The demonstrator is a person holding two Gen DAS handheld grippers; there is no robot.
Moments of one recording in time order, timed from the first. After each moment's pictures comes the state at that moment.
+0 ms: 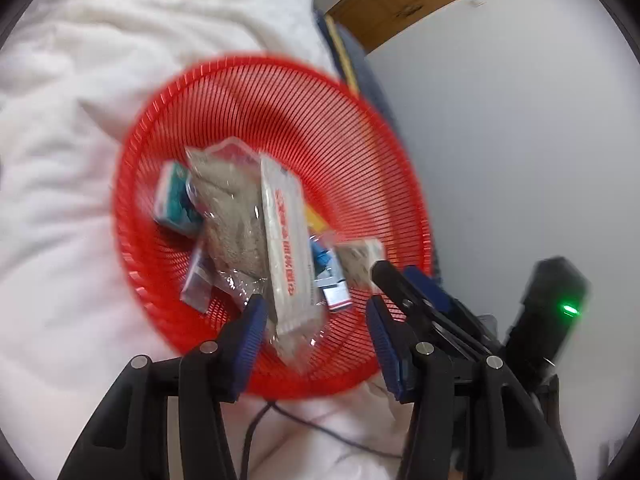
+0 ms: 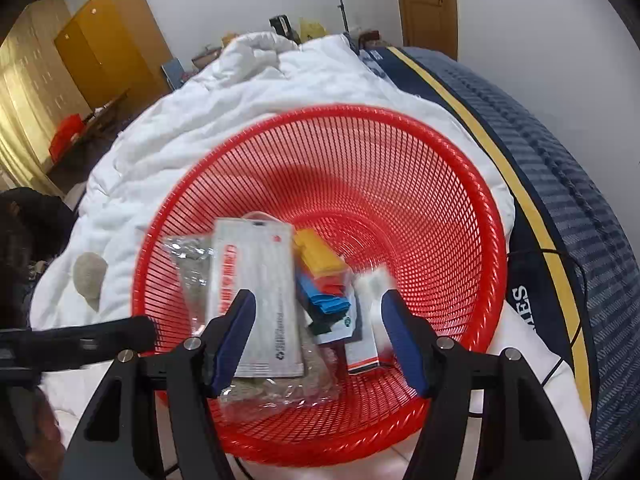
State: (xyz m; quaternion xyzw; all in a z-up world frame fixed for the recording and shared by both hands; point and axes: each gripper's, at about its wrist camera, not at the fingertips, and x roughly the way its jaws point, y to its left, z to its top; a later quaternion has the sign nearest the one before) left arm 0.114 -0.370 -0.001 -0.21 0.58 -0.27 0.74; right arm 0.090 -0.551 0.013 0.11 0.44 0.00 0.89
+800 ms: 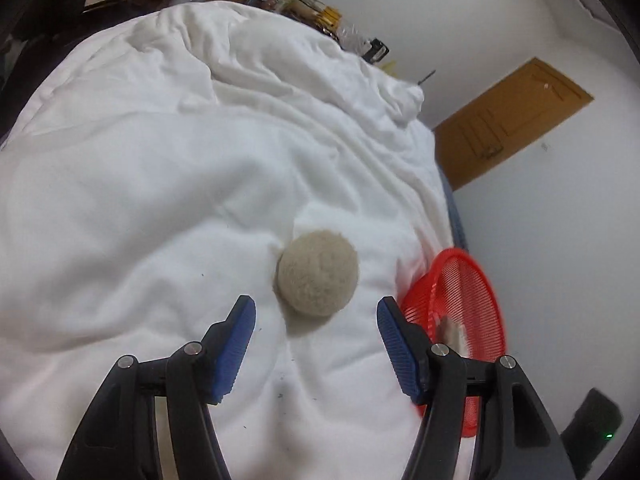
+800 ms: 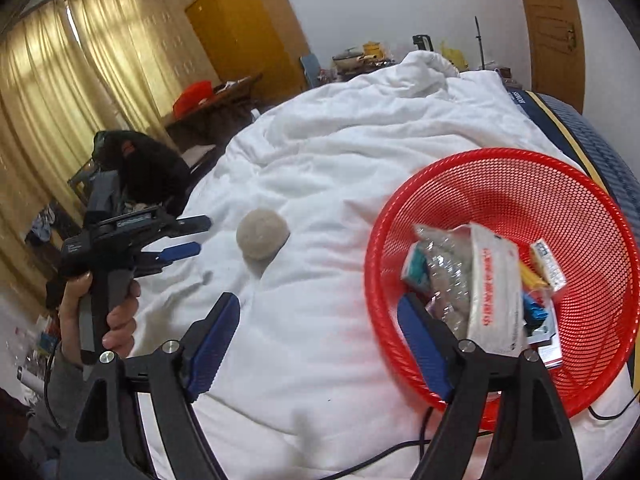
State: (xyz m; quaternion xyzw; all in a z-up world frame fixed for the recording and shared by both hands) left arm 0.095 -0.088 0.001 -0.31 0.44 -0.08 0.84; right arm 0.043 -0.395 0.050 0.06 0.39 0.22 0.89
